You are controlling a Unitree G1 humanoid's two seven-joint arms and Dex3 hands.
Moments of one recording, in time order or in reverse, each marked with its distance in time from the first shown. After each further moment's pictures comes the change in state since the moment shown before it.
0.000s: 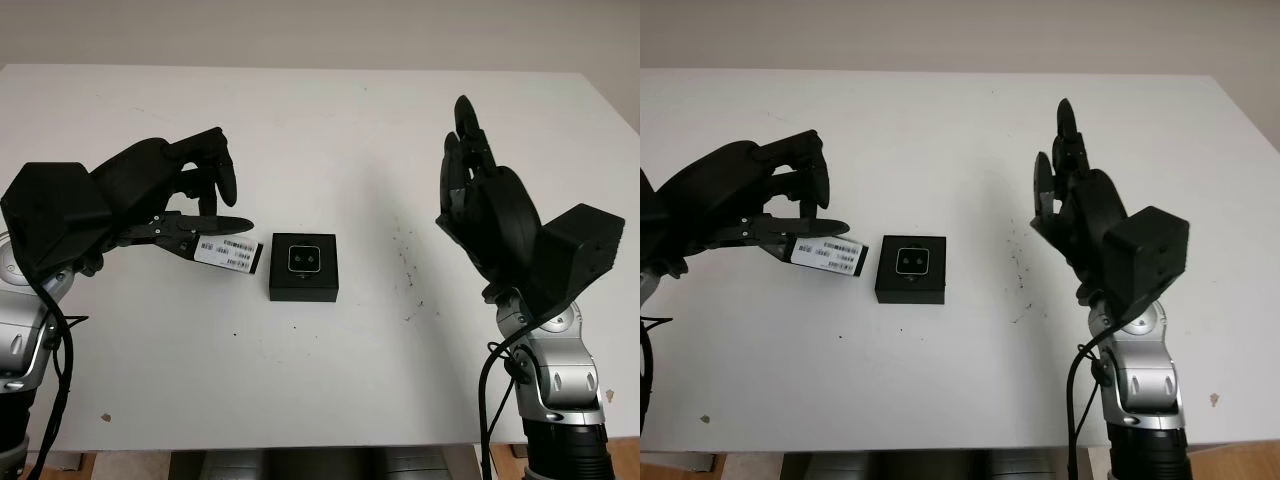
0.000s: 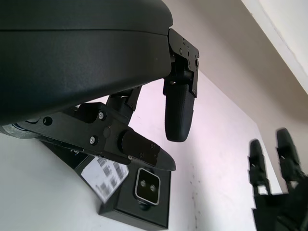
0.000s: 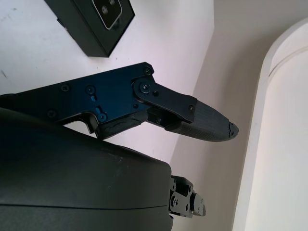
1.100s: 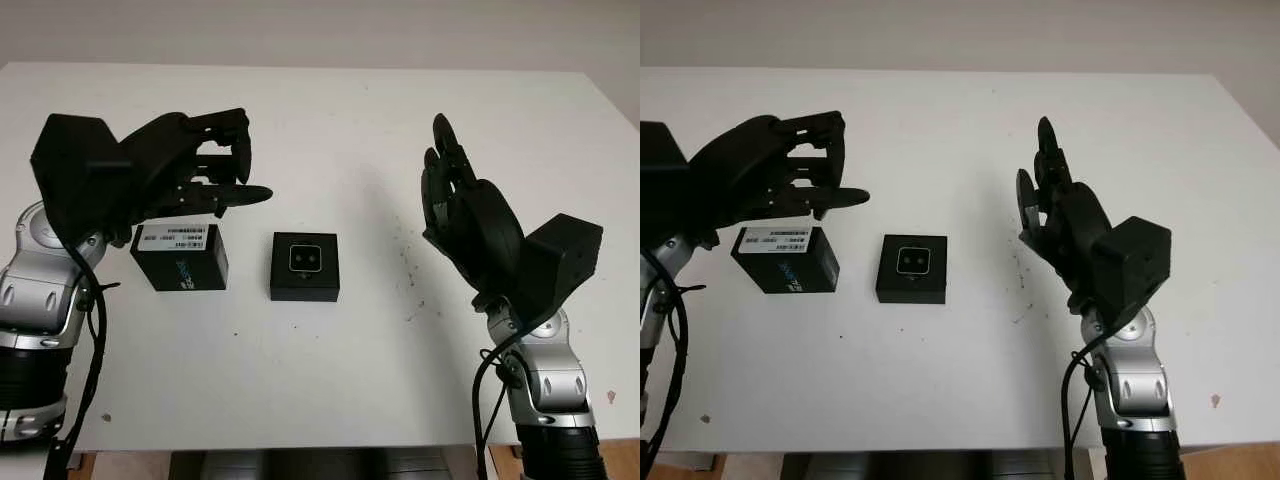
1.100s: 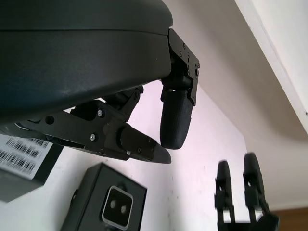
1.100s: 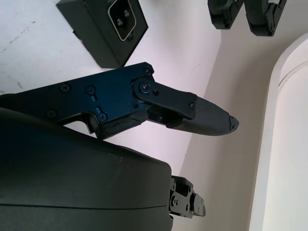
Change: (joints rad) left arm -0.160 -0.113 -0.041 0.208 0.060 -0.012 0.091; right arm 0.015 0.001 0.006 0.051 0.009 -0.026 0.045
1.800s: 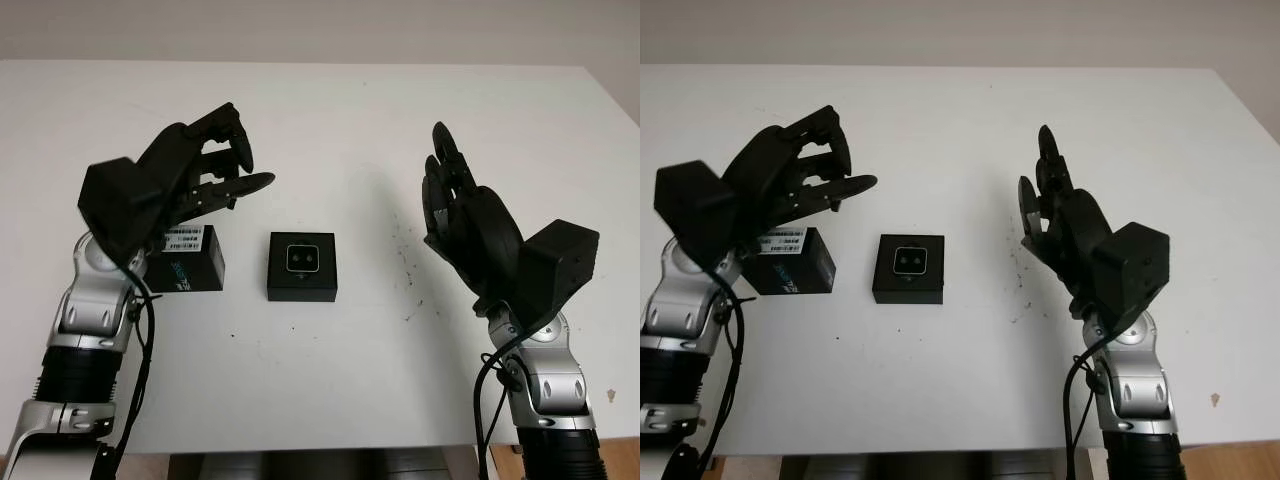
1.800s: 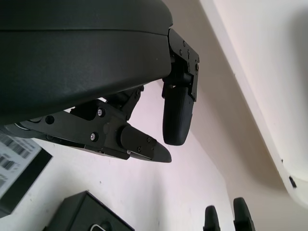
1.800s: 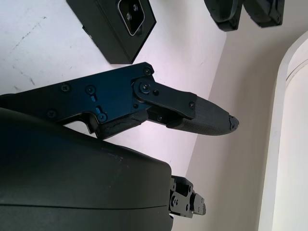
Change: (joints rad) left arm 0.101 -0.147 0.054 0.138 0.041 -0.354 0.185; right arm 0.012 0.002 -0.010 0.016 0.002 -0.016 0.005
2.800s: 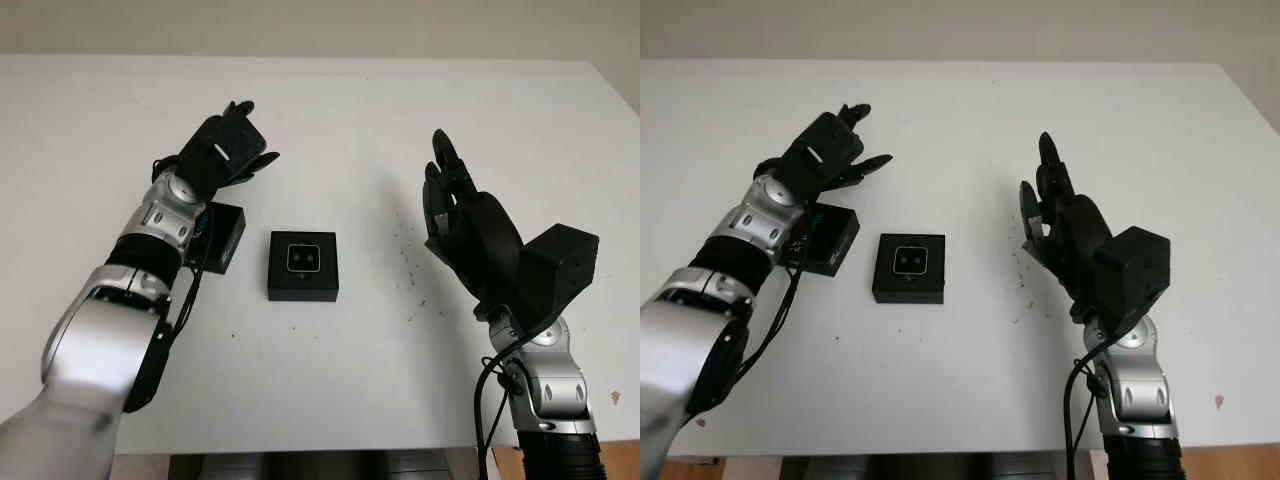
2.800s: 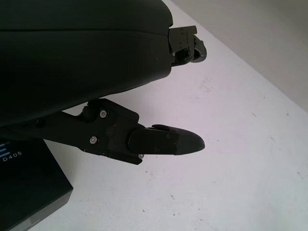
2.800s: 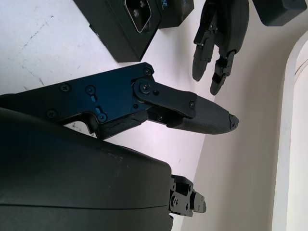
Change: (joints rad) left arm -0.683 -0.115 -0.260 1.039 0.385 0.121 0.212; right arm 0.020 0.003 -0.005 -0.010 -0.001 0.013 -0.008
